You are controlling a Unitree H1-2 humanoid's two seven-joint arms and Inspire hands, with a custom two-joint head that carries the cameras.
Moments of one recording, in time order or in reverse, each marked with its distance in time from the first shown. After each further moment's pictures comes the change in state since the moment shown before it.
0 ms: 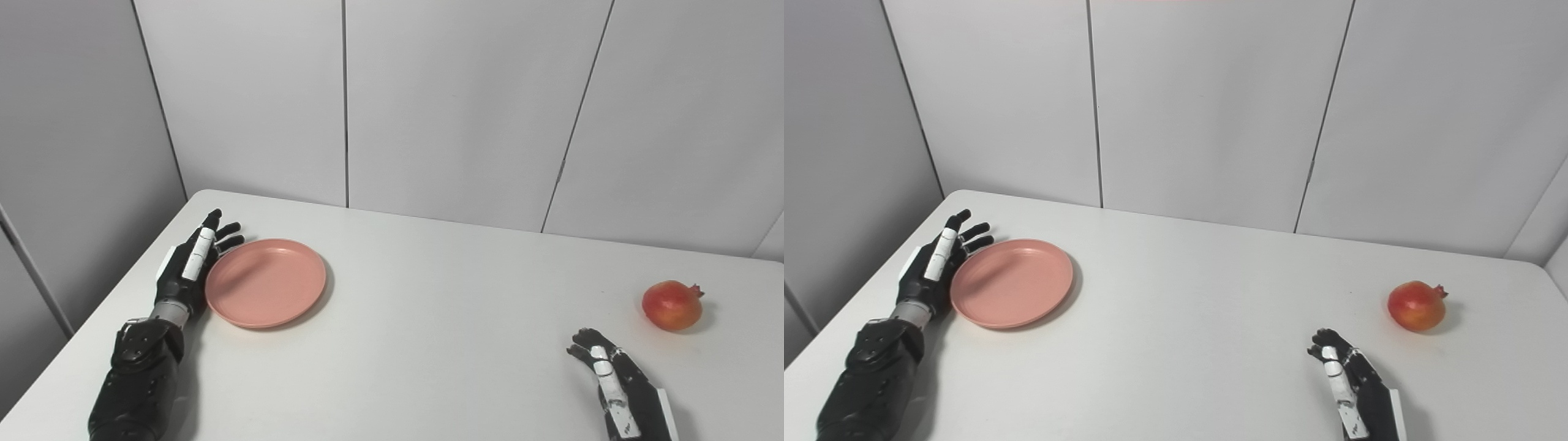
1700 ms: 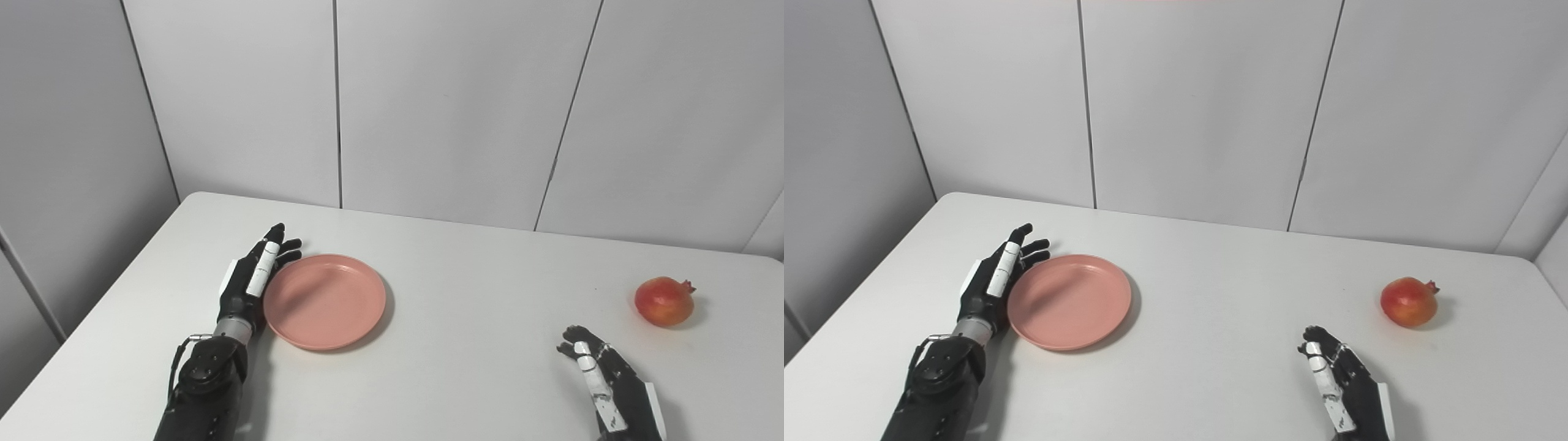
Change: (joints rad) left arm 0.099 -0.186 -0.131 -0.346 0.118 0.202 0.173; right arm -0.001 0.010 0.027 -0.019 -0.040 0.032 -0.036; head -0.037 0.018
